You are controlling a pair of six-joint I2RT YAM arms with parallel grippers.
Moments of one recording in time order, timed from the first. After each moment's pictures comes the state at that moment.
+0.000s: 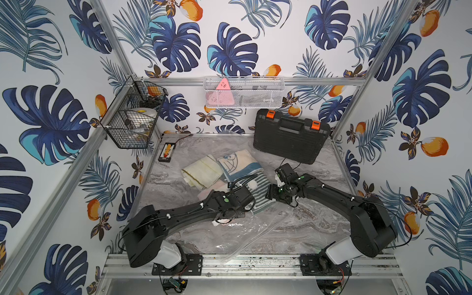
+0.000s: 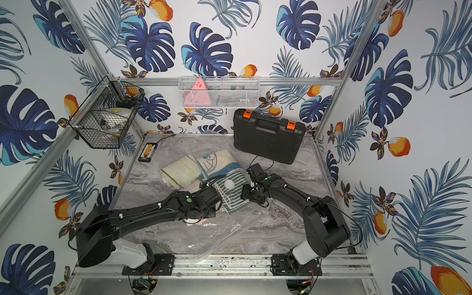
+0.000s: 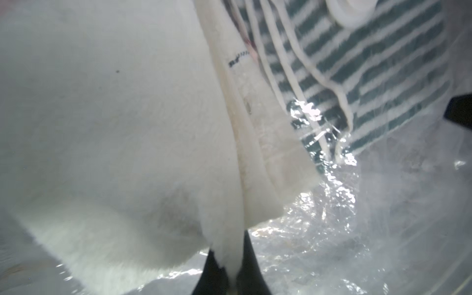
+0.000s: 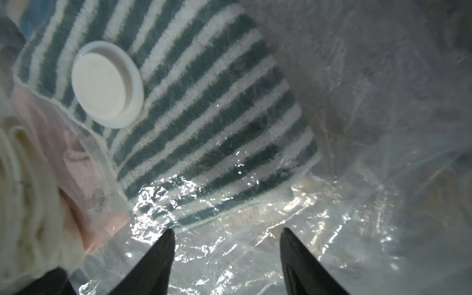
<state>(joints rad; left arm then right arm) -0.93 1.51 0.97 -0.71 -0.23 -0.99 0.54 1.54 0.98 -0.62 -0.17 0.66</state>
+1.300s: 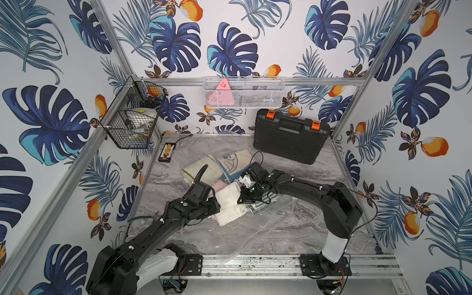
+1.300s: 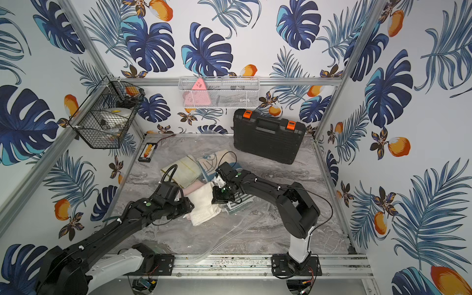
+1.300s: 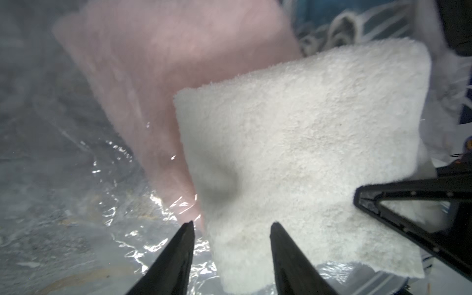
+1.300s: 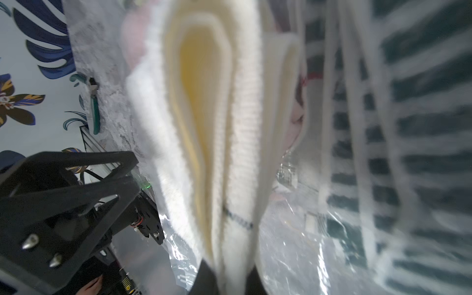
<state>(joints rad) -0.43 1.03 0.65 -0.59 0.11 -0.80 0.78 1.77 1.30 -0.63 -0.41 0.60</state>
